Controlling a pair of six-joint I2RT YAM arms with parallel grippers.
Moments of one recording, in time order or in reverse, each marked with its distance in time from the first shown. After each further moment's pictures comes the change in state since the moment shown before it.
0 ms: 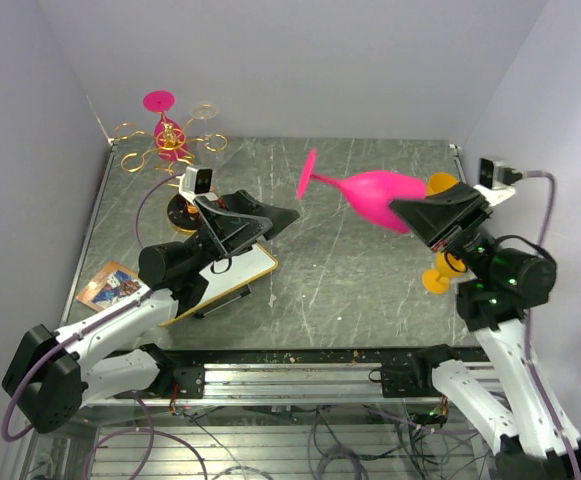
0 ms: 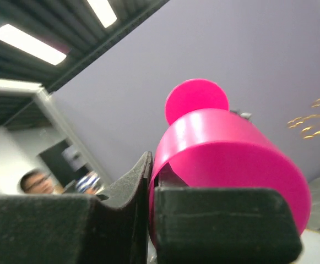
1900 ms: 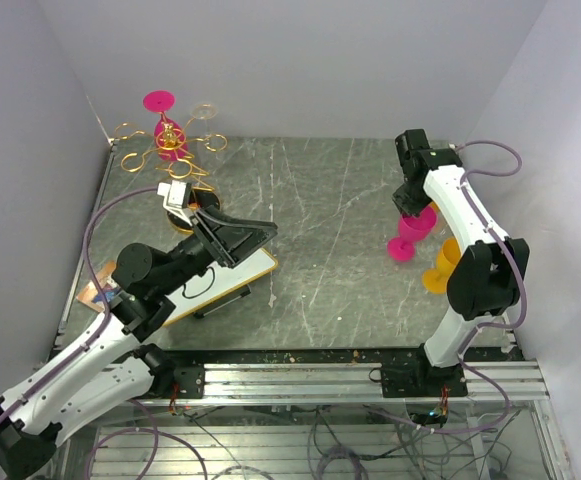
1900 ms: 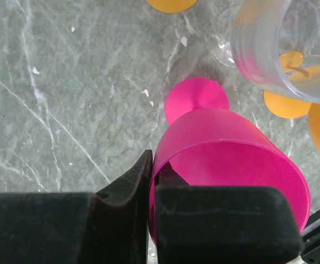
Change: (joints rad) left arm 0.000 -0.368 0.009 -0.855 -0.135 0.383; right arm -0.108 1.007 0.833 -2.008 1.120 -0.431
